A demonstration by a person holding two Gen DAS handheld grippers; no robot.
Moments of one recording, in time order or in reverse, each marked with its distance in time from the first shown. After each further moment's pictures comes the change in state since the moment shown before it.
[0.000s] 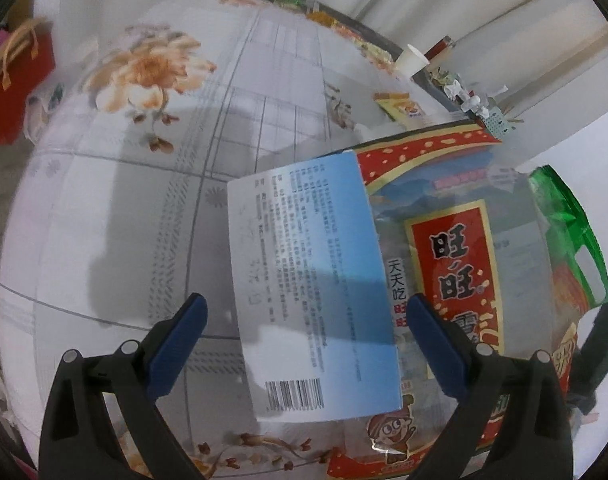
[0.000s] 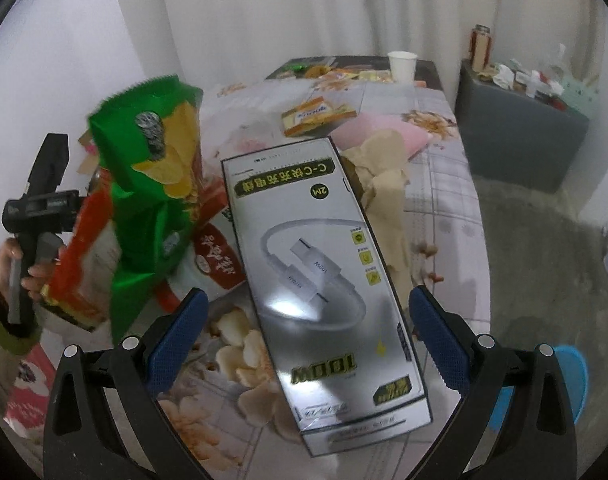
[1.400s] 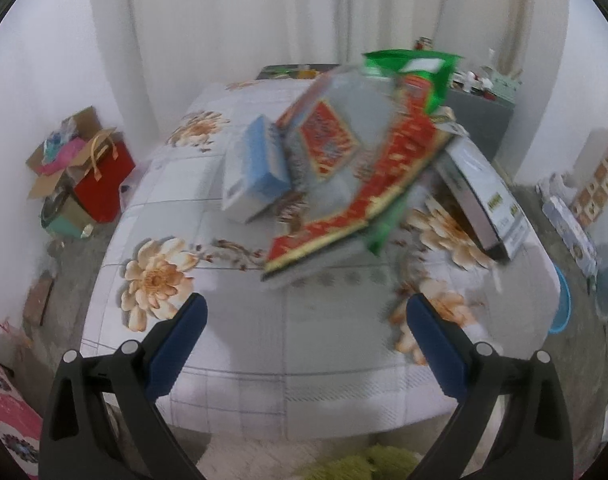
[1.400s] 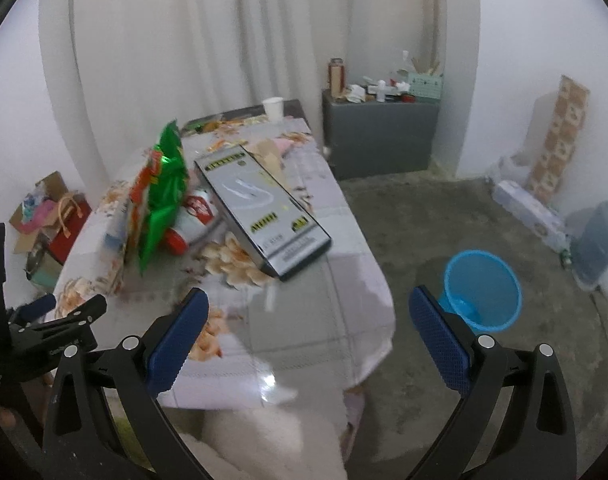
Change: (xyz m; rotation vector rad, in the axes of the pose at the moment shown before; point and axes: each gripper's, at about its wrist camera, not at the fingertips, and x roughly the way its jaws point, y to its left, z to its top) left arm -0.078 -0.135 -0.211 0.248 -0.309 0.431; right arm -0.154 0.063 -0.133 0.279 -0.240 -0.366
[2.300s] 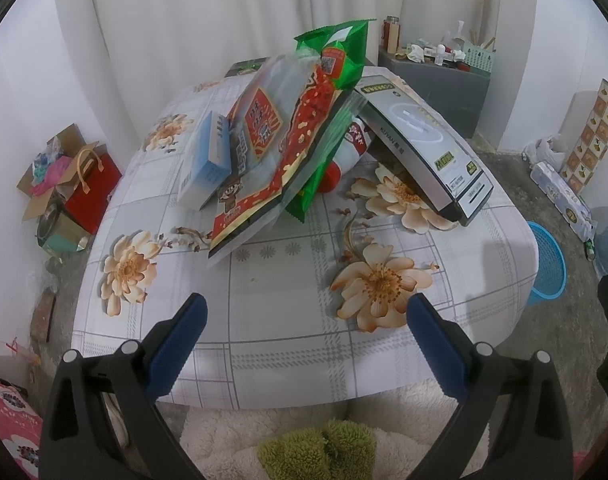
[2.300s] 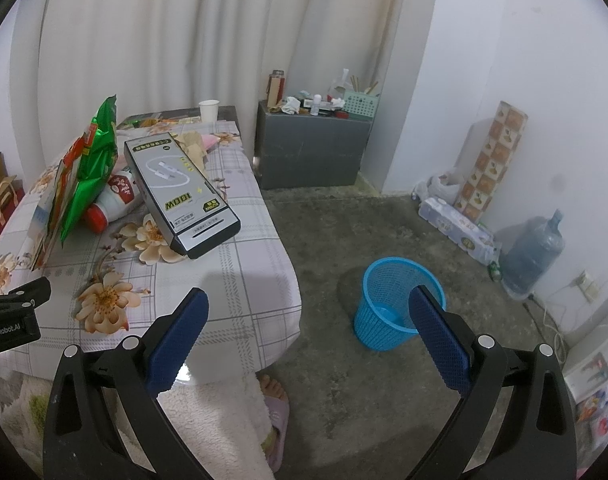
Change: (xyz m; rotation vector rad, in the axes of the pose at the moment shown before) left arm -0.017 -0.064 -0.024 0.121 0.025 -0.004; right arm -0.012 -0.029 -0.042 -0.030 -0.061 -0.296
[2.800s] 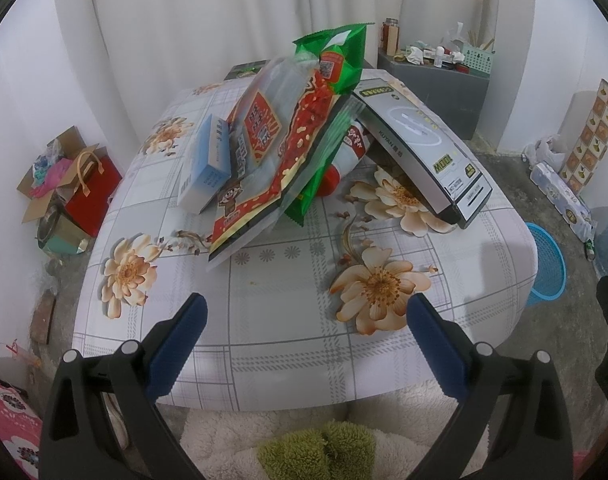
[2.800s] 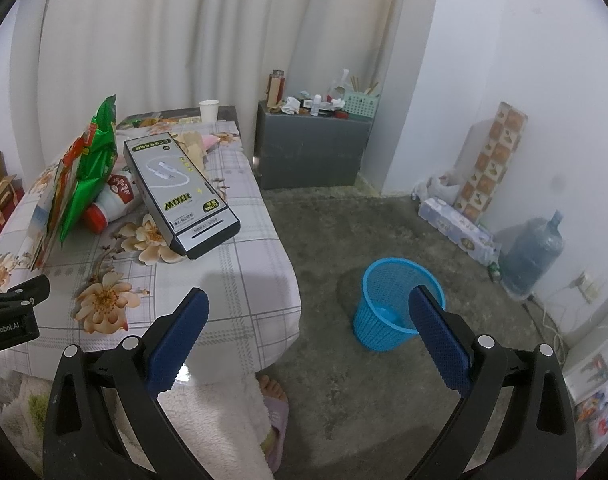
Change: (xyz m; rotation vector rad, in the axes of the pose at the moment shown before) left arm -0.001 -0.002 0.001 0.005 -0.009 0.003; right arm 0.001 -0.001 -0.001 0.001 0.001 -0.001
